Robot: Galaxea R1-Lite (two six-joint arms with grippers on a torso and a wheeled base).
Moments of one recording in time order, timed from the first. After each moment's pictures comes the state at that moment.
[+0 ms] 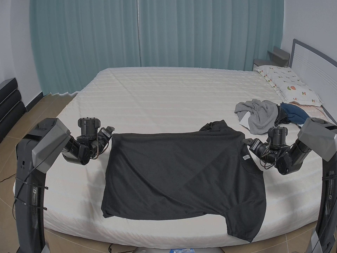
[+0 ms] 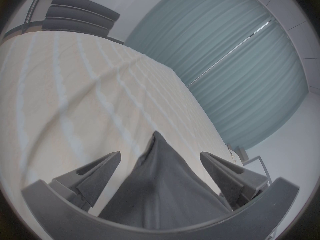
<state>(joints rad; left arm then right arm) -0.08 2.48 -1.36 -0.65 0.03 -0.93 0.06 2.35 -0.93 -0.96 0.04 0.69</state>
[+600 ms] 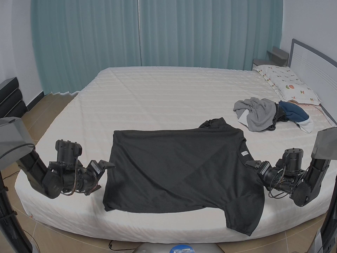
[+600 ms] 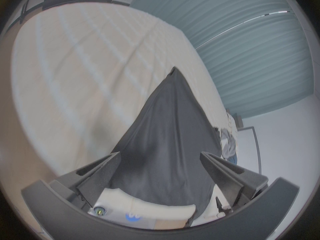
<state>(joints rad) -0.15 1.98 -0.51 -0.72 -0.23 -0.99 0.12 2.15 -0.34 -1.31 0.17 0.94</state>
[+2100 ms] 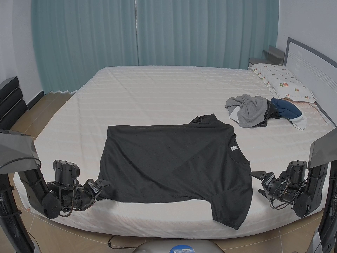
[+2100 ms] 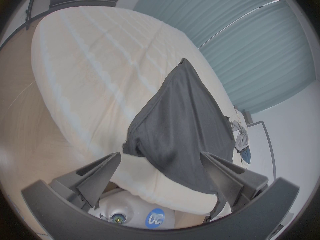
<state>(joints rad) -0.15 2.09 -0.32 -1.03 -0.11 -0.93 0.08 2.27 -0.21 -1.53 0.21 0.98</state>
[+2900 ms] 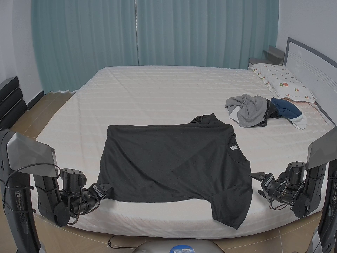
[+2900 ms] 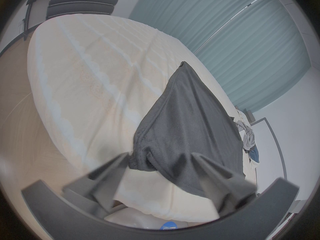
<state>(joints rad) -0.17 2.28 -0.28 -1.29 -0.02 -0.87 0.08 2.29 -0.21 -1.55 0.20 0.98</state>
